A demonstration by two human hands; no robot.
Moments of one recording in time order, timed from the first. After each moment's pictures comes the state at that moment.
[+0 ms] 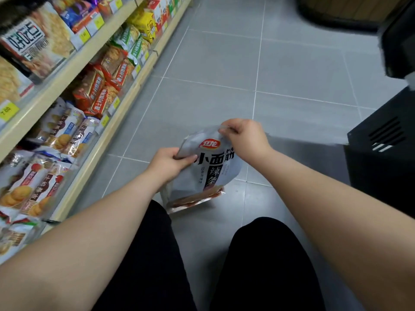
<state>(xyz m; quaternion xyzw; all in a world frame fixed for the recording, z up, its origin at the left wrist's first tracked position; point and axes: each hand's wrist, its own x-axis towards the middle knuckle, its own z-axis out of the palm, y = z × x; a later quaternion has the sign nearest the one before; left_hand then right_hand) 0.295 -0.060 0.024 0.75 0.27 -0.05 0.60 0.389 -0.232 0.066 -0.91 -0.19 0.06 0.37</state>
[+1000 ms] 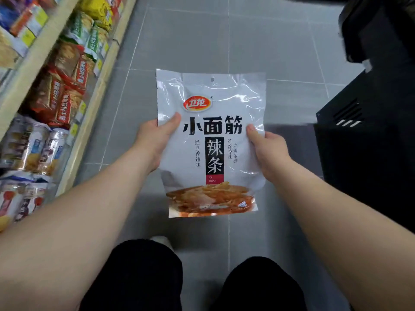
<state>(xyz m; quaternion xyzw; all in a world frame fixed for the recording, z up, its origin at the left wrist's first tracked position) 0.374 -0.067 0.095 0.63 0.29 -0.04 0.72 0.393 -0.293 0.095 -0.73 0.24 0.15 0.62</state>
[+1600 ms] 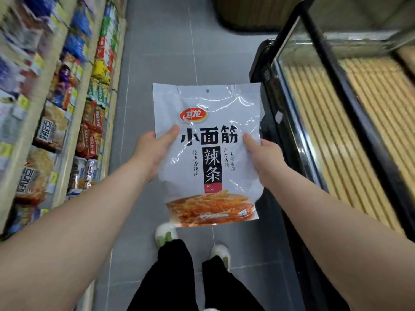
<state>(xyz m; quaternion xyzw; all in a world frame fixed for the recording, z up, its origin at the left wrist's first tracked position) 0.256 -0.140 0.460 0.67 0.25 -0.08 0.69 0.247 -0.375 0.461 -0.70 0.27 0.13 0.64</state>
